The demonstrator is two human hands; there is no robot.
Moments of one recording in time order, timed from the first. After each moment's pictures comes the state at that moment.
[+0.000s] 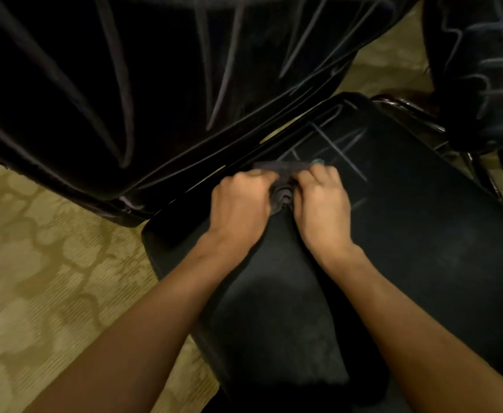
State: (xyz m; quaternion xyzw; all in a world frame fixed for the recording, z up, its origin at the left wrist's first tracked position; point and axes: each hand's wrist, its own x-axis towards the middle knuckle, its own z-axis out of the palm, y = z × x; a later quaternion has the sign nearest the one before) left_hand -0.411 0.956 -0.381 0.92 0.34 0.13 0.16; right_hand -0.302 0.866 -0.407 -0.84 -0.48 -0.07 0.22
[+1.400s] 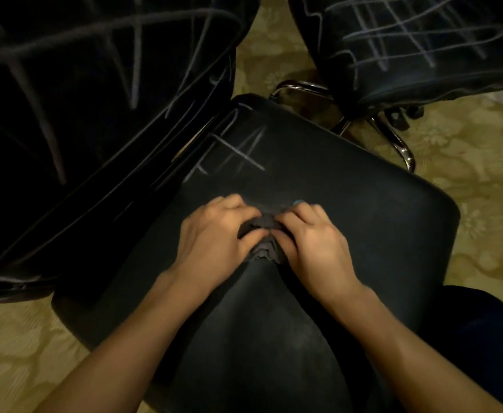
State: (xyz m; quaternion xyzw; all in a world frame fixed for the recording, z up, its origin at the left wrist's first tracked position) left_hand -0.371 0.916 -0.368 0.96 0.12 0.07 0.24; right_hand -0.285 0.757 -0.389 -0.89 -0.40 -0.01 0.21
